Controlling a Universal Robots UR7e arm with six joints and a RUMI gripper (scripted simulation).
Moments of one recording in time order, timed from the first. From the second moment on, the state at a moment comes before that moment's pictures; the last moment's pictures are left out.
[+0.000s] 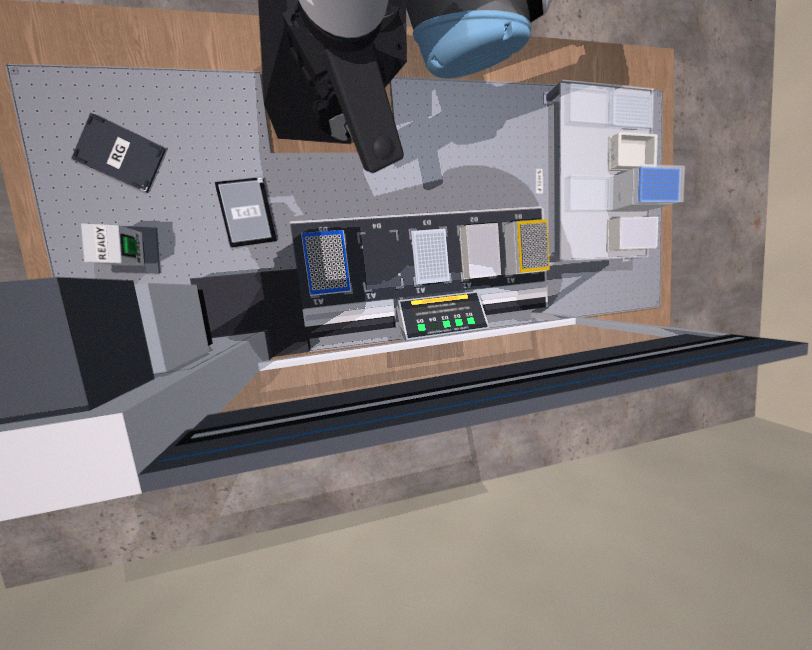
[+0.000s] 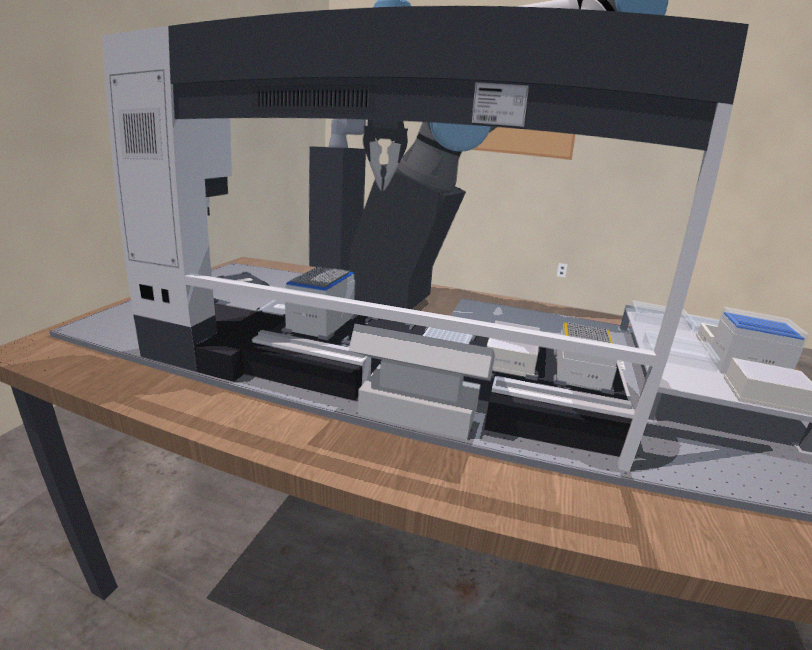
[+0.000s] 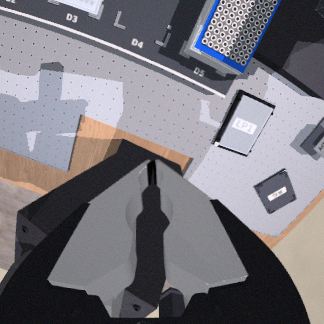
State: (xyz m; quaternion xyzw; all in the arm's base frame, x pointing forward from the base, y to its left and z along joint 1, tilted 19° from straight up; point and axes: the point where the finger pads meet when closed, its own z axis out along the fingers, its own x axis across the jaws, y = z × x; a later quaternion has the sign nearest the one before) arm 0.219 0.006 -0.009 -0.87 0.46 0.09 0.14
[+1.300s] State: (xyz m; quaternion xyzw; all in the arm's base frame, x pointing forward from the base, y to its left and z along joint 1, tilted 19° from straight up) arm 0.232 -0.077 -0.039 -0.69 0.71 0.13 0.11
